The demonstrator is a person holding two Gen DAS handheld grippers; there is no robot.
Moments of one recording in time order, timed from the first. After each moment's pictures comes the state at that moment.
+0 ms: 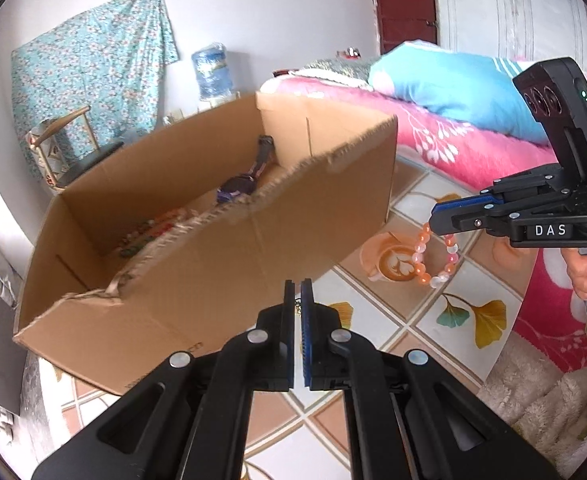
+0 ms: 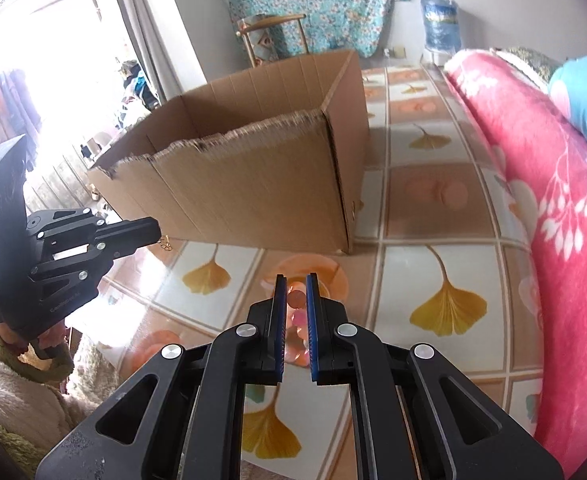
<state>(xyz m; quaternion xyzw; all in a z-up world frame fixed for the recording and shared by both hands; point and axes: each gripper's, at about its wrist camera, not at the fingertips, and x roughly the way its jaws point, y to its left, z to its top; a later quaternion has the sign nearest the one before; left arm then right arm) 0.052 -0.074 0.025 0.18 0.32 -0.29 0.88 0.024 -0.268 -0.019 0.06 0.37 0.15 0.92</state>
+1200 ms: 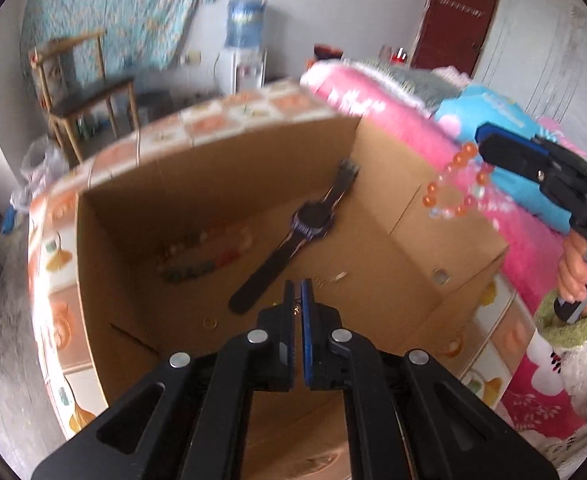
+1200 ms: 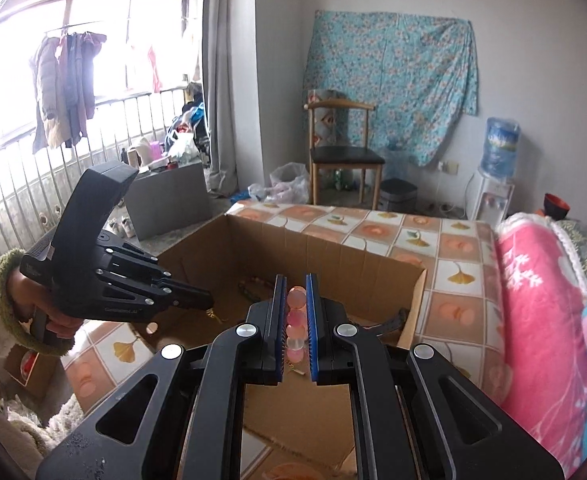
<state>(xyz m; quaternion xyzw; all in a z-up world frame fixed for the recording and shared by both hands) 0.202 -0.022 0.067 0.08 0.45 -0.29 0.84 0.133 -0.225 0.086 -0.05 0.23 0.23 0.94</state>
